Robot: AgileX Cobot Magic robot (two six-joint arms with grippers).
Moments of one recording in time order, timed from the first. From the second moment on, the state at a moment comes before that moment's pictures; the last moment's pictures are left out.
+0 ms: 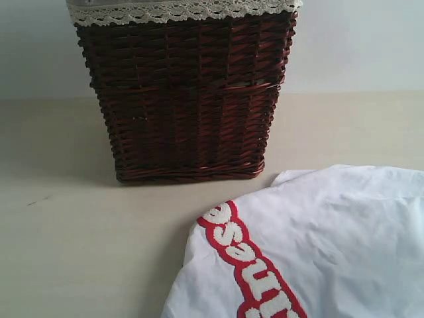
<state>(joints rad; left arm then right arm) 0.05 0.01 0.00 0.05 0.37 -0.13 -0.61 1.37 -0.60 0.55 0.41 -1.02</state>
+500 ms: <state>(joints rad) 0.05 0.01 0.00 0.05 0.37 -0.13 -0.61 1.49 -0.54 0.24 0.33 -0.66</state>
